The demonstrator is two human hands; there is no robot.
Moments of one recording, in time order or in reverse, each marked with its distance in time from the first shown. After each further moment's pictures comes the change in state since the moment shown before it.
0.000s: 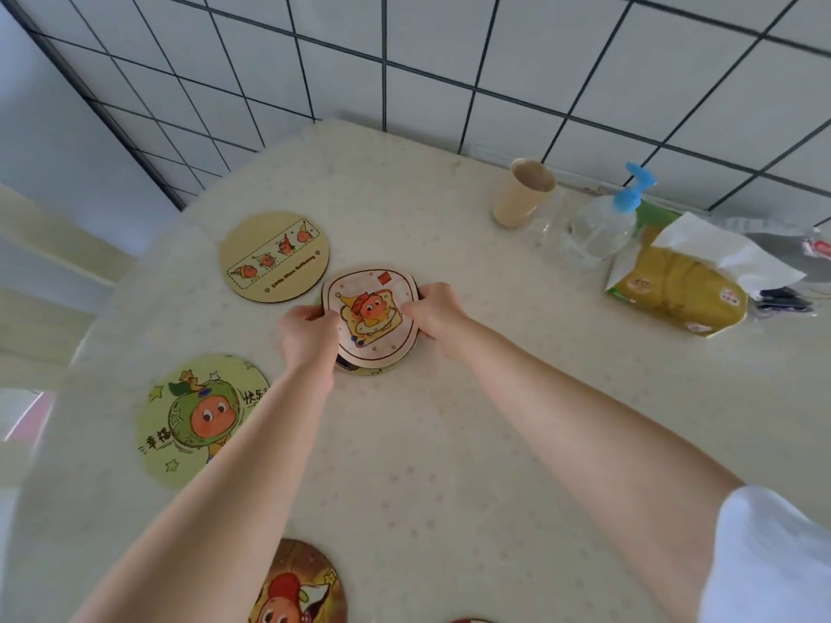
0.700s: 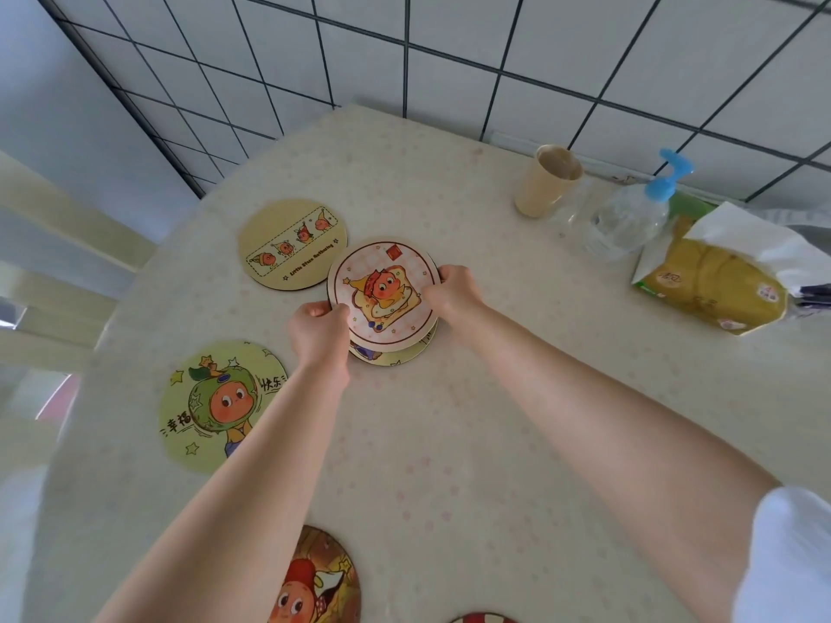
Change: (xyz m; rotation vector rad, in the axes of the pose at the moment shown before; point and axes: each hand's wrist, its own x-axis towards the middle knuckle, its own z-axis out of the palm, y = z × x) left_hand 0.001 -0.006 -0.004 -0.124 0.076 -0.125; right_hand 0.007 -0.004 0.003 0.005 0.097 -0.087
